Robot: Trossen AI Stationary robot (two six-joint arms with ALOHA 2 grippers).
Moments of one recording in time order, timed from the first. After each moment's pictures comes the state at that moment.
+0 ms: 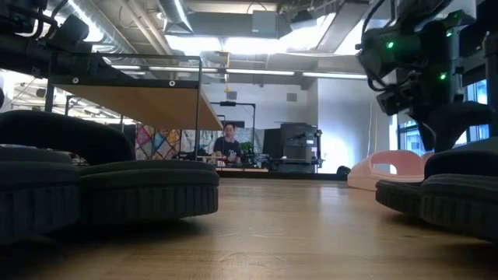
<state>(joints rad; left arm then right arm) 0.08 0.00 0.07 -0.12 -0.59 0.06 -0.04 1.37 0.77 -1.16 0.36 0.25</state>
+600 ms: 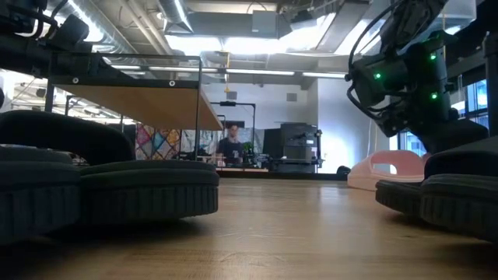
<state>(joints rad) 0.08 0.00 0.07 -0.12 -0.59 0.06 -0.09 1.52 0.77 -1.16 0.38 0.26</state>
